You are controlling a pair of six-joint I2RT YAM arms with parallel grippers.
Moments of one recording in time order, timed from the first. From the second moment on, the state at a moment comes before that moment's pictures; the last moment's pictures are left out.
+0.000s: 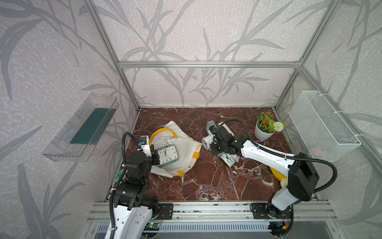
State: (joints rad) left arm -0.16 0.42 0.65 -0.56 -0.22 -0.10; right arm 0.79 1.63 1.22 -0.53 0.09 0.32
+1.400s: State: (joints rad) left arm -0.16 0.43 0.67 -0.59 -0.13 -0.14; right arm 0.77 1.75 1.14 -0.34 0.16 0.43
